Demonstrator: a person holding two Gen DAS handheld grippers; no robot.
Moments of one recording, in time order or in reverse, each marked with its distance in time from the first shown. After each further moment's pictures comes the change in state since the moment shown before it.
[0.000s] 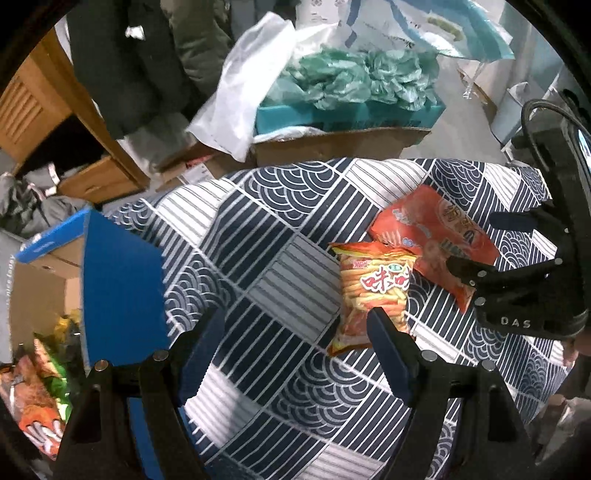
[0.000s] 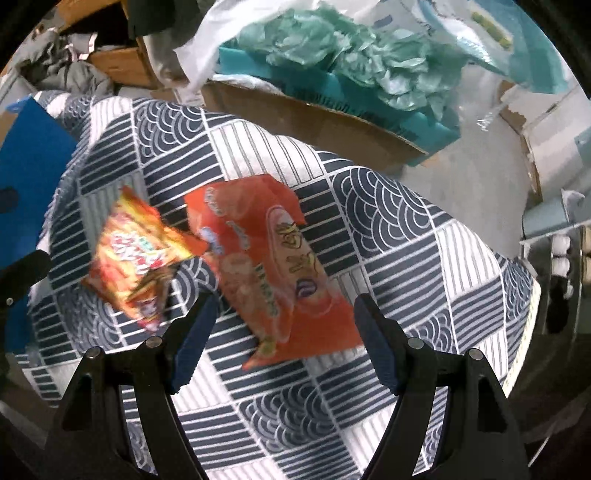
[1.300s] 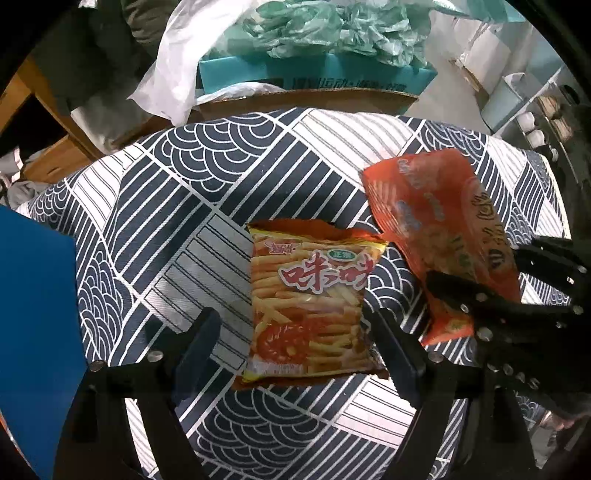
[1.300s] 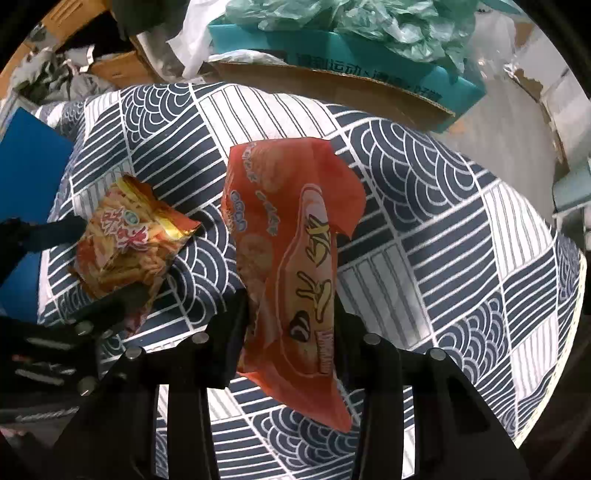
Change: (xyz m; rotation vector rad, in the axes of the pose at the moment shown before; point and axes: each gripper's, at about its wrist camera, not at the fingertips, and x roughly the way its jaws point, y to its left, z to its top) left arm 0.065 -0.039 0.002 -0.005 0.085 -0.079; right arm 0.033 -0.017 -0.018 0.111 0.034 0.149
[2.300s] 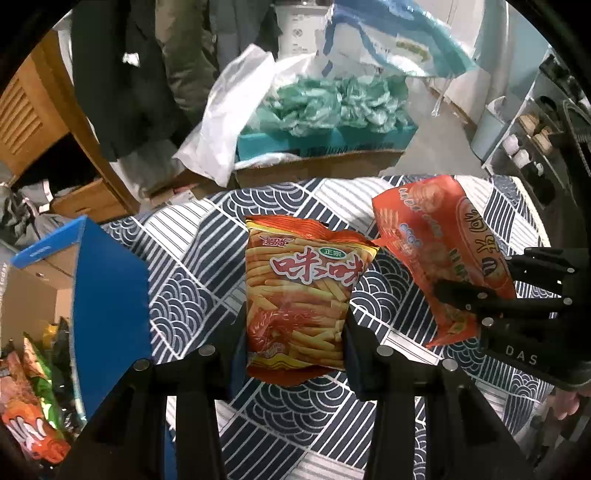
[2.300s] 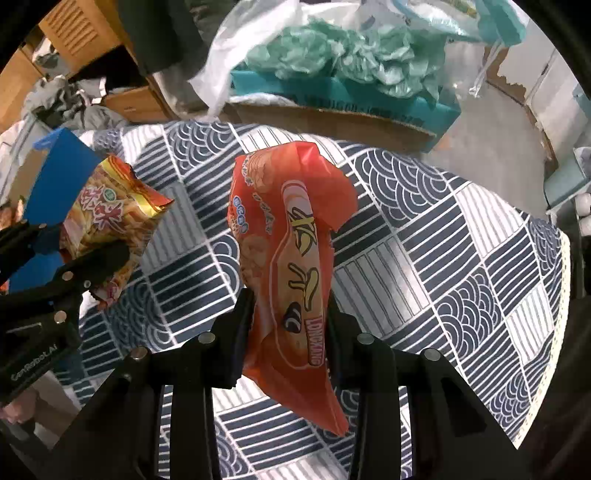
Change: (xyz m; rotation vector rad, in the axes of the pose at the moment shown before) left arm -0.089 0.019 -0.028 0.036 -0.230 0.043; right arm -0.063 0.028 -0.026 0.037 -0.148 0.000
